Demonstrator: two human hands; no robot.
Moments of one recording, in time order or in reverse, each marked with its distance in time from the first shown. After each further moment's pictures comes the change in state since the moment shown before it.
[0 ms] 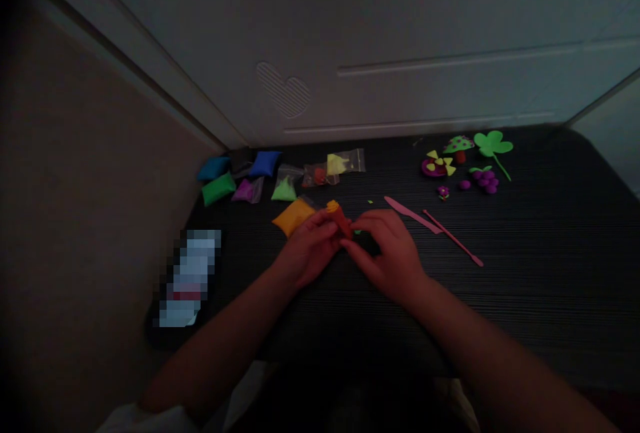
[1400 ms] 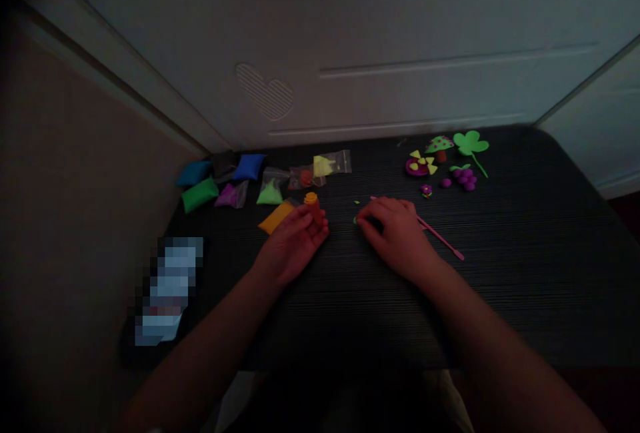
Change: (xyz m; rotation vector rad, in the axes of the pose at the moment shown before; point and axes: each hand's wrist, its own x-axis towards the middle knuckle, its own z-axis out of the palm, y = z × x) left_hand 0.007 0.009 -0.006 -0.038 0.136 0.010; right_hand 0.017 0.031 -0.025 -0.107 -0.321 0.219
